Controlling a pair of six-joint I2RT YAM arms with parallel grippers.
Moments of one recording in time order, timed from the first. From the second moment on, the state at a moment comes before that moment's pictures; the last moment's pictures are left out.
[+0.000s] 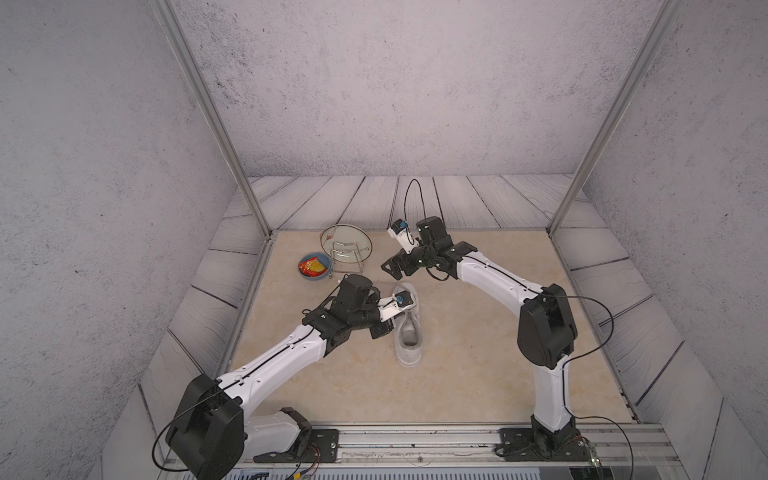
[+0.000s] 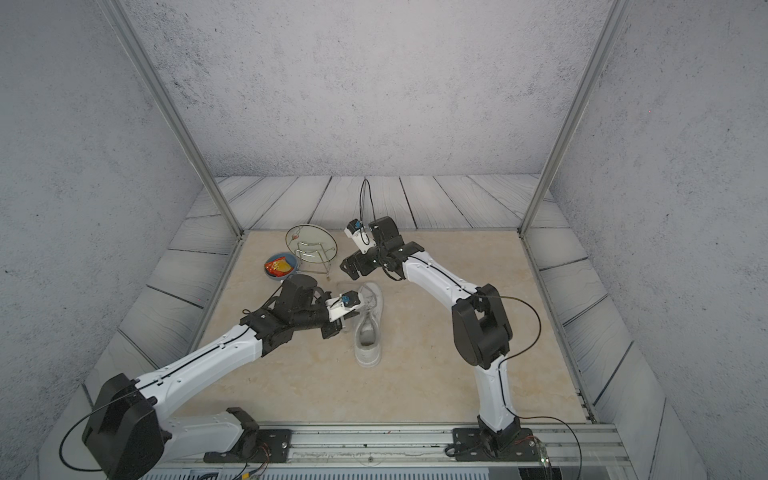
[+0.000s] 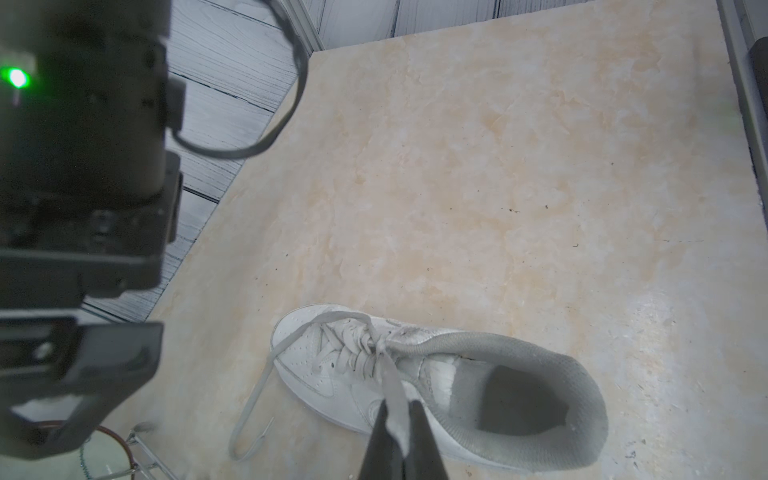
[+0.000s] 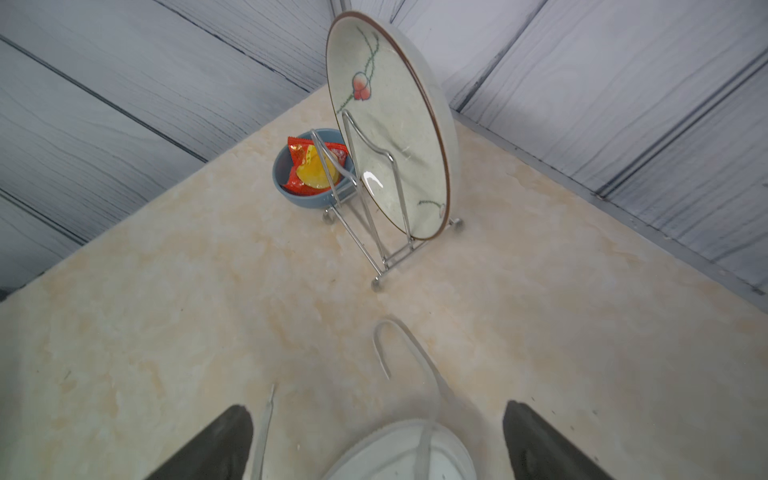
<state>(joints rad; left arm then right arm) -0.63 1.24 0.83 -0.20 0.38 0.61 0.60 1.94 1.68 -0.37 -0.32 -0.10</state>
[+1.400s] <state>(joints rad) -0.62 1.40 0.90 -0.14 0.38 0.71 0.45 1.68 1.00 0.15 -1.10 -0.33</state>
